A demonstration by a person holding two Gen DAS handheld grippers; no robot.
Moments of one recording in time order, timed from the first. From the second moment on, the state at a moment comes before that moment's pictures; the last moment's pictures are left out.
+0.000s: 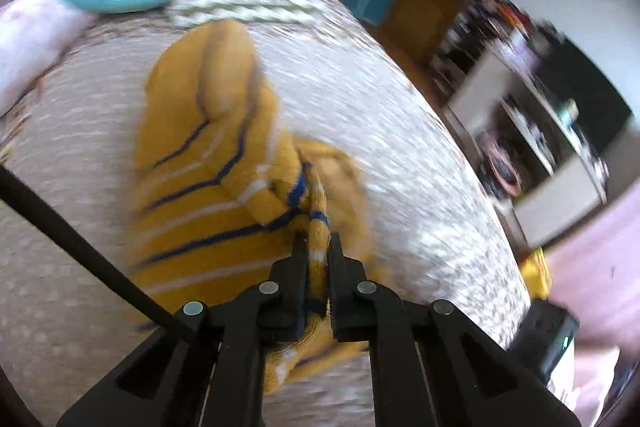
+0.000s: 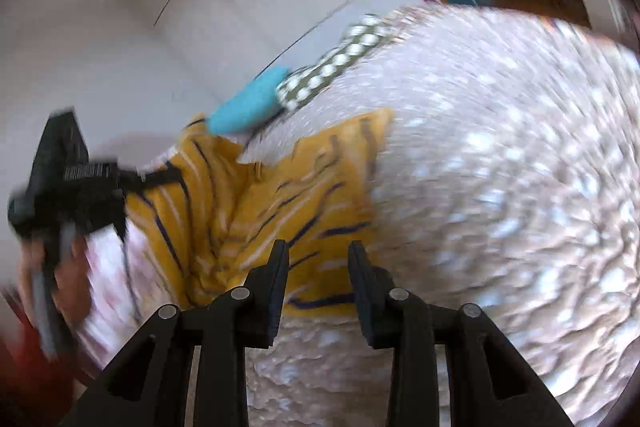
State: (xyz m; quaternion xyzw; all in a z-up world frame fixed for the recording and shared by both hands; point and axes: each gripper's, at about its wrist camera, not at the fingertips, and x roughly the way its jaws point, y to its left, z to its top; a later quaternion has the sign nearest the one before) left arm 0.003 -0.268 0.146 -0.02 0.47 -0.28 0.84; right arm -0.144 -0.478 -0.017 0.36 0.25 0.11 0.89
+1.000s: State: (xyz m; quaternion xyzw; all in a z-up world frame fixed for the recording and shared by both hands) left arm -0.058 -0.162 0.111 -0.02 0.46 -0.18 0.87; right arm -0.087 -0.415 0.012 0.22 0.31 0.13 0.92
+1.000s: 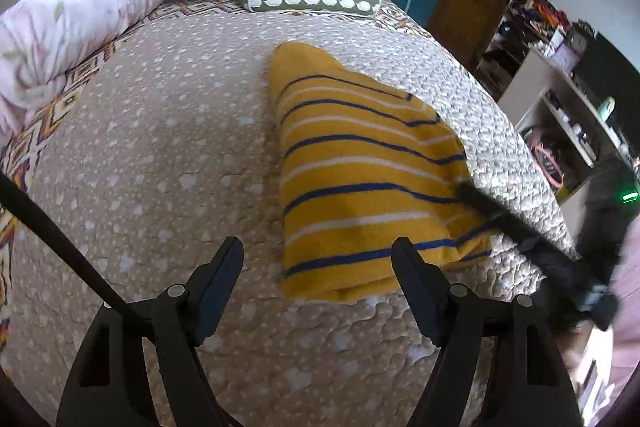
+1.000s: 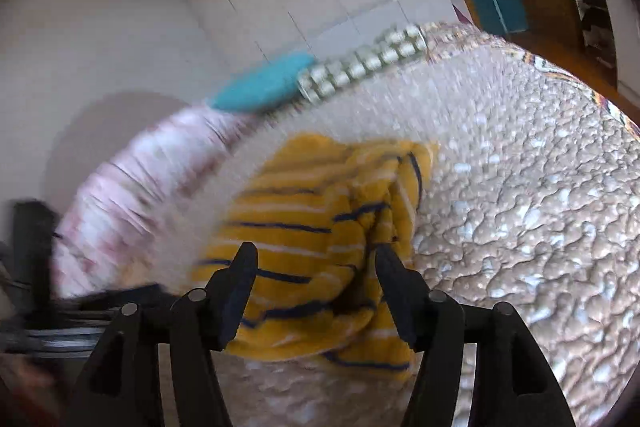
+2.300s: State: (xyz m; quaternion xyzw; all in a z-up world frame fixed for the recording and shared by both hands) left arm -0.019 -0.188 0.093 -0.06 0.48 -0.19 0.85; right arm -0.086 -0.468 0.010 0.29 0.29 0.10 0.91
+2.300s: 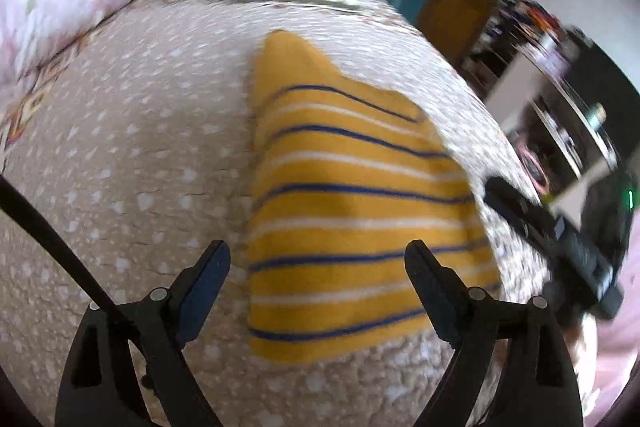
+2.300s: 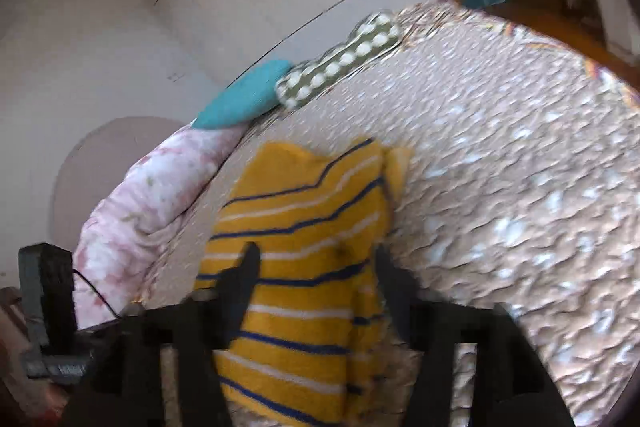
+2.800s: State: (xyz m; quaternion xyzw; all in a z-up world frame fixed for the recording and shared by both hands) left arm 0.087 -0.220 0.043 -0.05 0.57 -0.12 0.81; right arm -0.070 -0.466 -0.021 0.29 0.33 0.06 0.89
